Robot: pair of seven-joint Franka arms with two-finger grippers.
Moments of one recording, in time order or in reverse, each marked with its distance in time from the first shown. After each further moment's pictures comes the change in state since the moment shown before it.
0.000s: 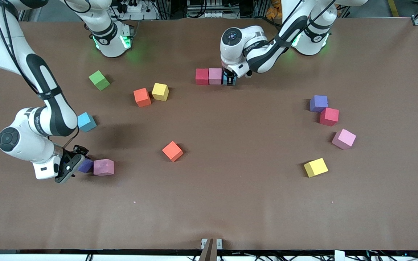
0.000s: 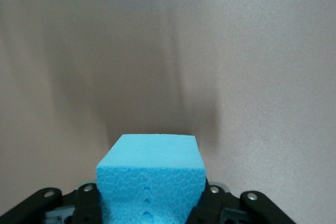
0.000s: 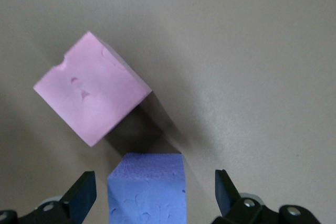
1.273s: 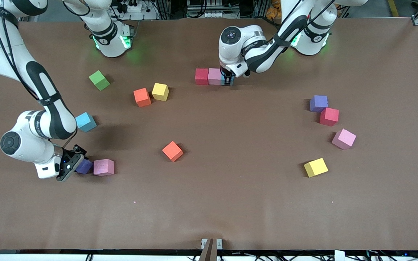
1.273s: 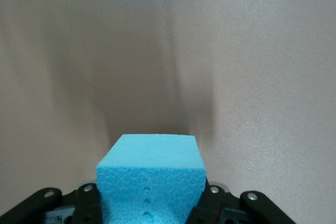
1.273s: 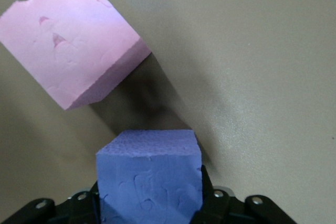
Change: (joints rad) left arm -0.004 0.003 -0.004 0.018 -0.002 0.009 -0.010; right arm -0.014 0.046 -0.022 -0.001 -0.001 0.005 -0.058
